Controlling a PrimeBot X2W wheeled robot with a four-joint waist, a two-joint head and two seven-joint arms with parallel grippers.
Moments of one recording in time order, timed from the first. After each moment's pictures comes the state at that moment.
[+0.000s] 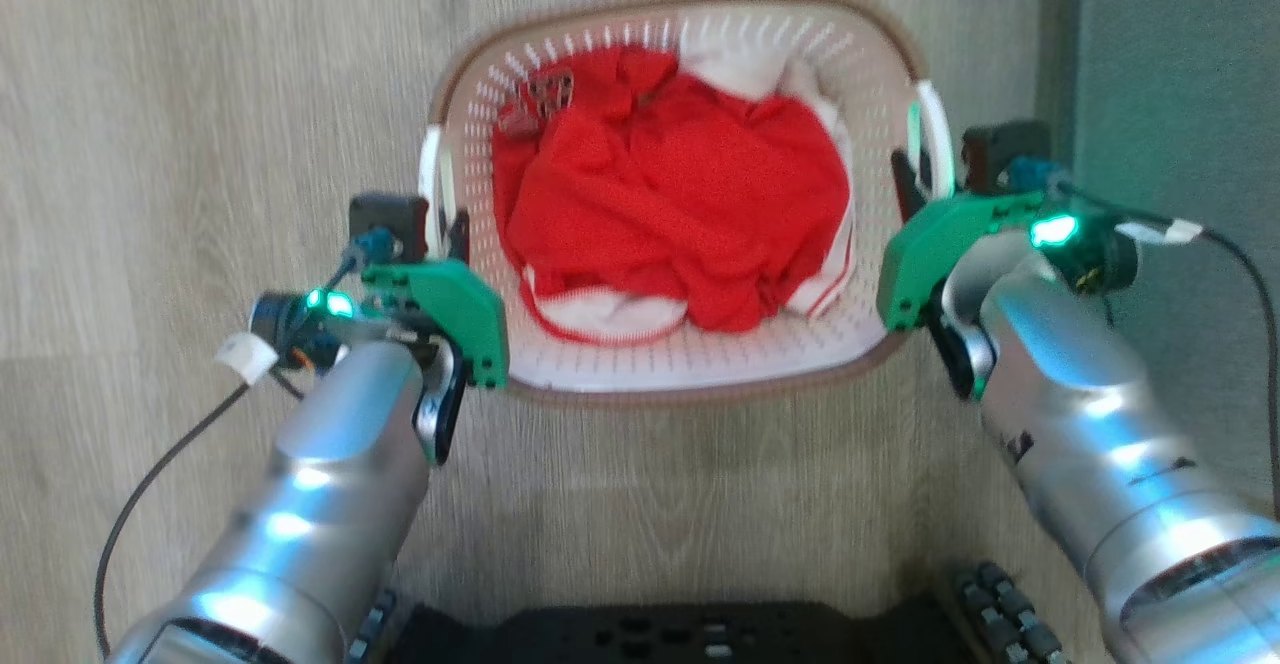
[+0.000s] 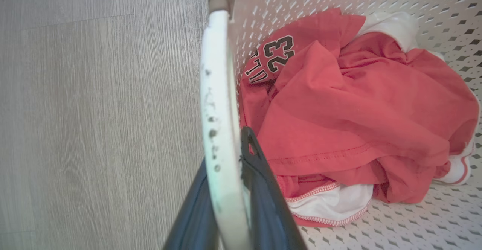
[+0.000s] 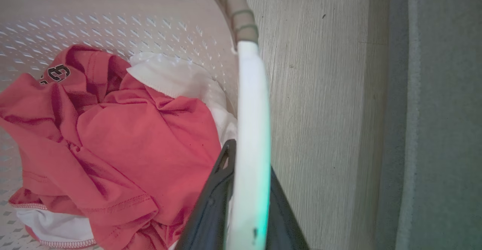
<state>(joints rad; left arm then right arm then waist) -0.77 0.02 -0.63 1.10 -0.55 0.07 -0.26 -0.88 -0.06 0.46 1.14 0.44 0.13 -0.26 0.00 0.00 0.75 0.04</state>
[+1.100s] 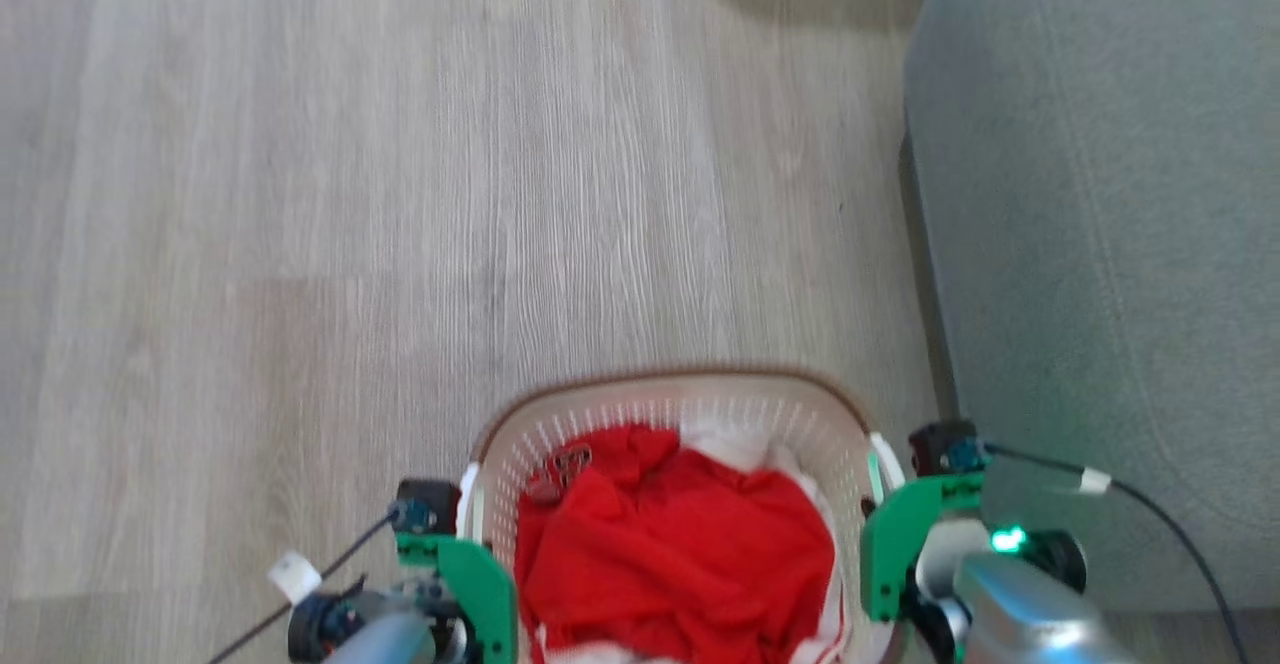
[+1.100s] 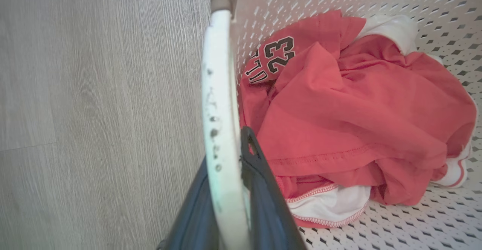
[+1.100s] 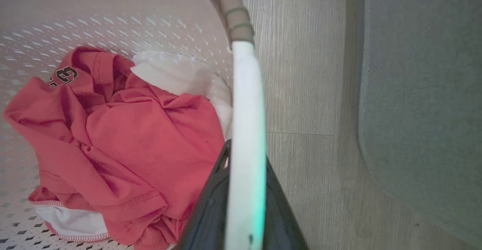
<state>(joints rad) -0.45 0.02 -0.86 1.21 -0.78 0.02 -0.15 -0.55 -0.05 0.76 1.22 0.79 0.13 -0.11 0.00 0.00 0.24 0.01</state>
